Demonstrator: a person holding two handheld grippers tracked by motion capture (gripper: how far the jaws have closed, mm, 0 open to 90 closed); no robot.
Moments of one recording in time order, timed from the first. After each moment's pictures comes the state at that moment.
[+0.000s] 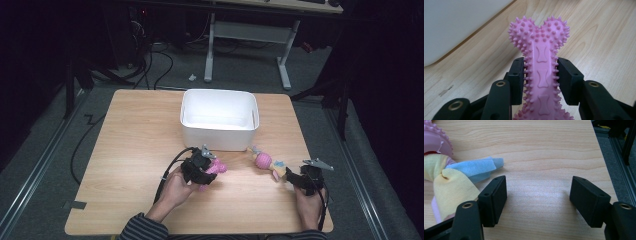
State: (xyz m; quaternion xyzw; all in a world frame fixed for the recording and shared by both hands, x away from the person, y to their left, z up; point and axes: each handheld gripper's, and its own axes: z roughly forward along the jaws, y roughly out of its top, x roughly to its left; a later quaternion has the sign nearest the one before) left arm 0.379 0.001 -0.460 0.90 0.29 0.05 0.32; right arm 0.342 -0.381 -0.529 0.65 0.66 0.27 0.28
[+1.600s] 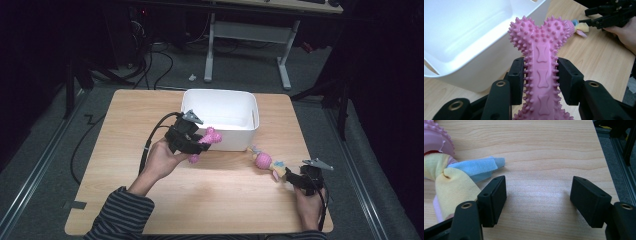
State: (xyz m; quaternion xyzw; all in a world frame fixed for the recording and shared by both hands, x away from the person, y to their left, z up) left arm 0.415 0.036 -0.356 0.88 0.28 0.06 0.37; right arm 0.342 -0.381 -0.529 0.64 0.66 0.27 0.28
